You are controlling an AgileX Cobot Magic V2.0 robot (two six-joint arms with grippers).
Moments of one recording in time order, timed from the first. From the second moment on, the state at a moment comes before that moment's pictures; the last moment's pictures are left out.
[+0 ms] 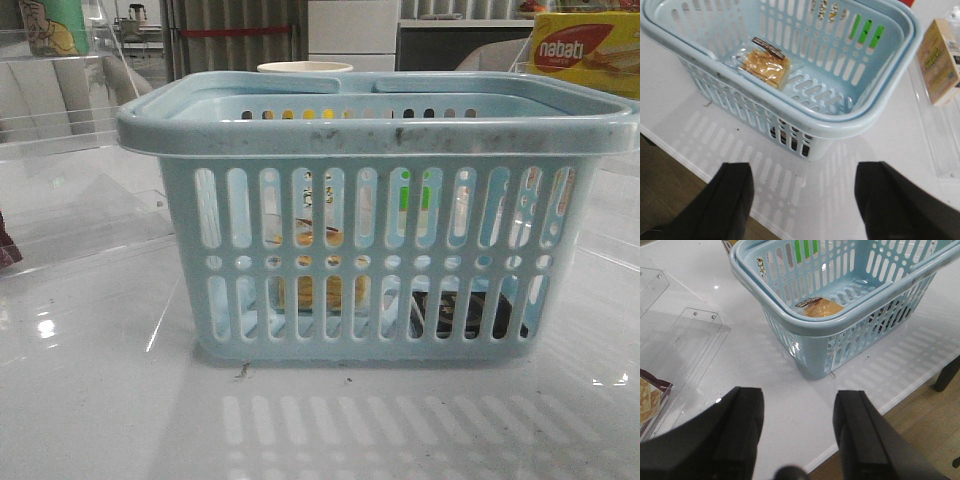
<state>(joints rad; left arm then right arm) -0.64 0.60 -0.83 0.06 0.87 0.04 0.37 0.65 -0.79 0.11 0.81 -0.18</state>
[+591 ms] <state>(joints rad) -0.64 0.60 -0.83 0.07 0.87 0.04 0.35 0.65 -0.79 -0.03 0.89 0.00</state>
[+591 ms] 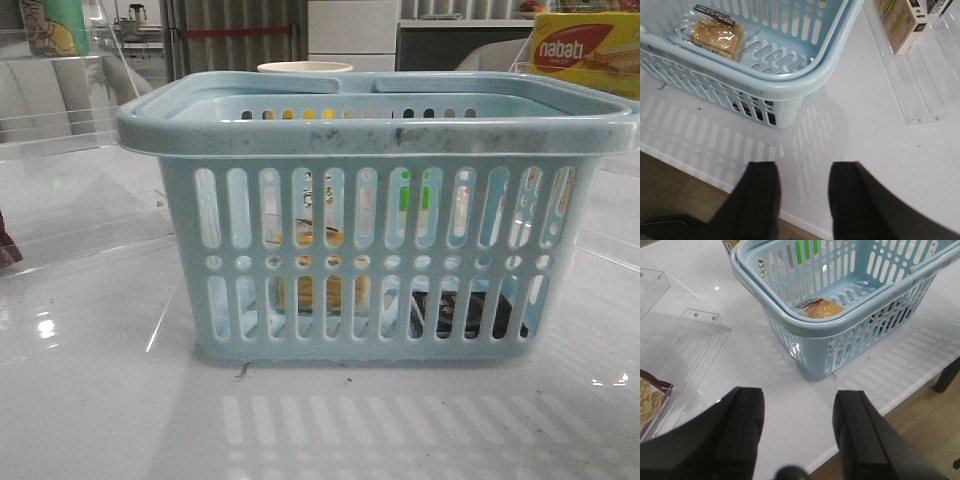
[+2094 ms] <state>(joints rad) -0.45 0.43 -0.60 0.10 0.59 0.04 0.35 0.65 -0.79 -0.03 0.92 0.00</state>
